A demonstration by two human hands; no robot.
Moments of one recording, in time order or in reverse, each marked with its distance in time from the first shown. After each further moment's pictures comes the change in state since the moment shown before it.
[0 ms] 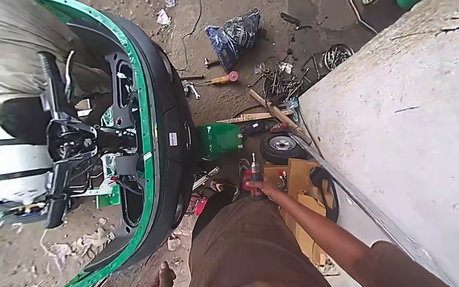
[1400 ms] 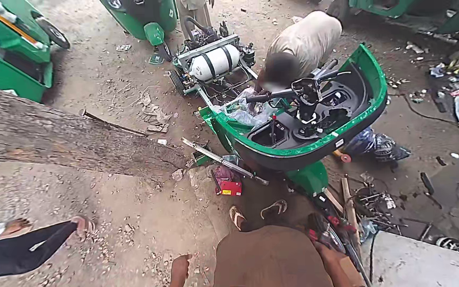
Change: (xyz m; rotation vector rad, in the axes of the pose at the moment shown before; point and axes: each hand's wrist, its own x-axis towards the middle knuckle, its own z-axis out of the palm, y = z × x) left_hand -0.181 -0.487 0.073 -0.651 0.229 -1.011; right_hand -0.057 0.154 0.024 -0.845 0.357 -0.104
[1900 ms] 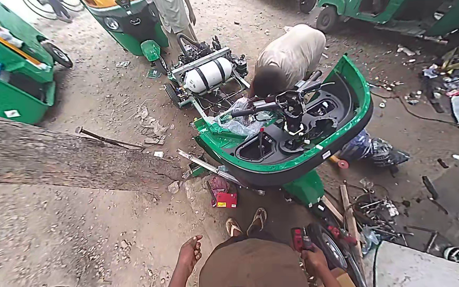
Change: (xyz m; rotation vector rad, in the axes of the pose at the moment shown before) left_hand -0.073 0.149 0.065 -0.615 -0.302 0.115; right_hand 0.065 -0.023 0.003 -0.194 -0.246 -0.111
